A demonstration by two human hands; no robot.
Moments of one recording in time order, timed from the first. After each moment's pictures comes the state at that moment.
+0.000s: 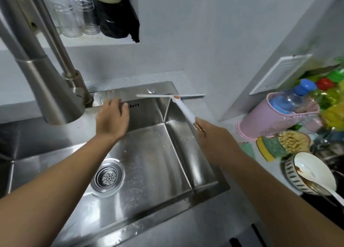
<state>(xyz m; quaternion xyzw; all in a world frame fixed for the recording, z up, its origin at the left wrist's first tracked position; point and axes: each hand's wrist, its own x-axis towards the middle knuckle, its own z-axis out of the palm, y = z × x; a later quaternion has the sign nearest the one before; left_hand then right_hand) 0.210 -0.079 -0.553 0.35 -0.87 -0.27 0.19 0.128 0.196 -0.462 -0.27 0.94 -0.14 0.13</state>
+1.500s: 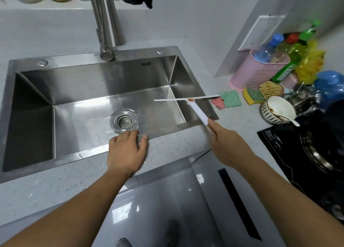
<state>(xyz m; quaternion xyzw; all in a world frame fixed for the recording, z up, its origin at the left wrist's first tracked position) 0.468 0.098 -0.566 0.32 -0.93 -0.18 0.03 0.313 0.326 -0.454 -0.23 0.95 -0.12 0.18</state>
